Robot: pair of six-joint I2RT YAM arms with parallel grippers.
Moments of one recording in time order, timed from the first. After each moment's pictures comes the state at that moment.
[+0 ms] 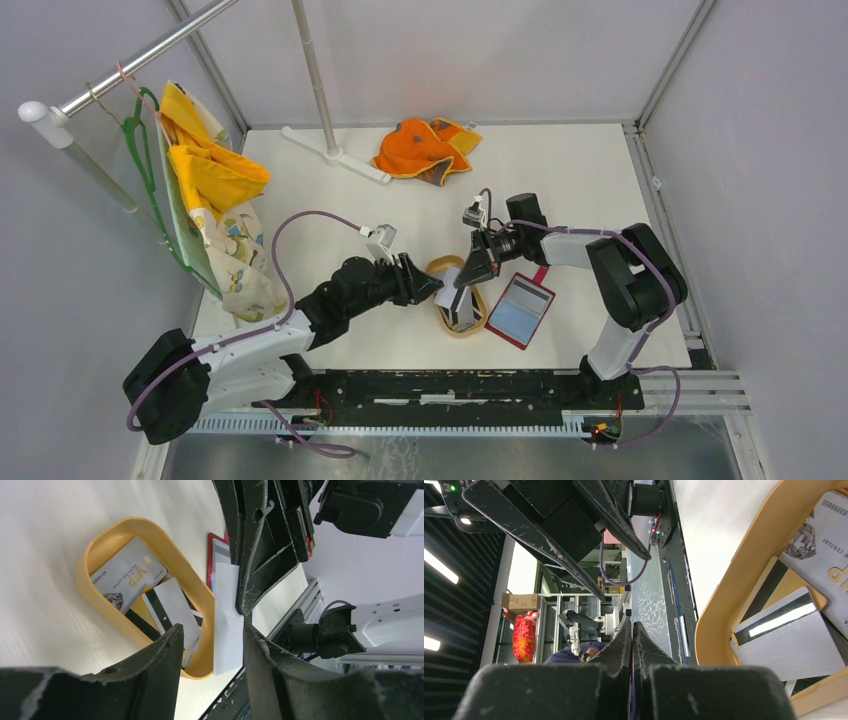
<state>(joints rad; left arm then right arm) -0.85 1.03 0.38 0.34 0.06 -0.82 0.40 1.76 0.81 0.14 -1.40 0.60</state>
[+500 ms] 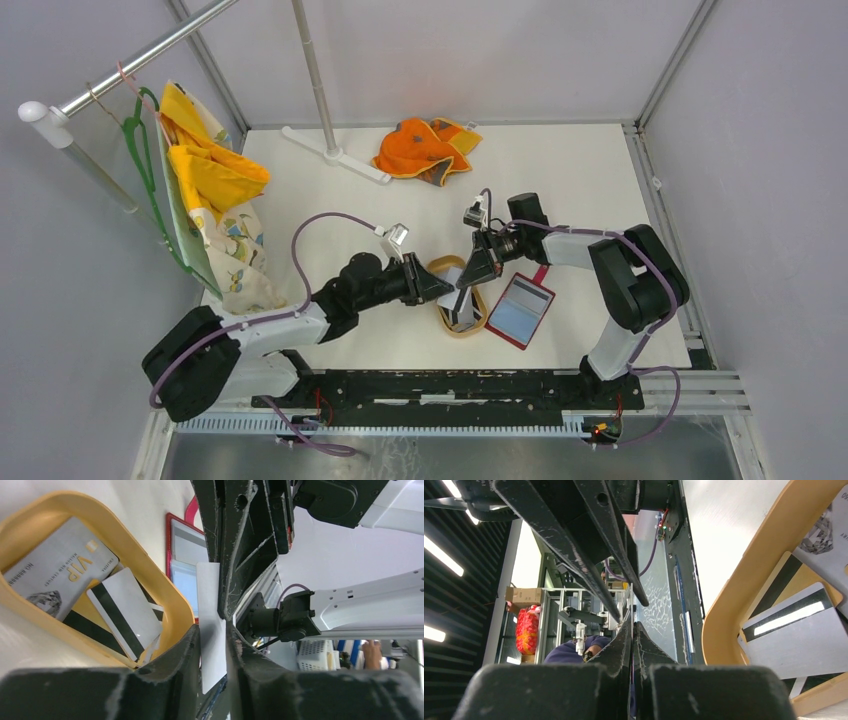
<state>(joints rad) -0.84 1.17 0.39 0.52 0.24 -0.95 0.40 1.75 0.81 0.12 -1.43 0.58</state>
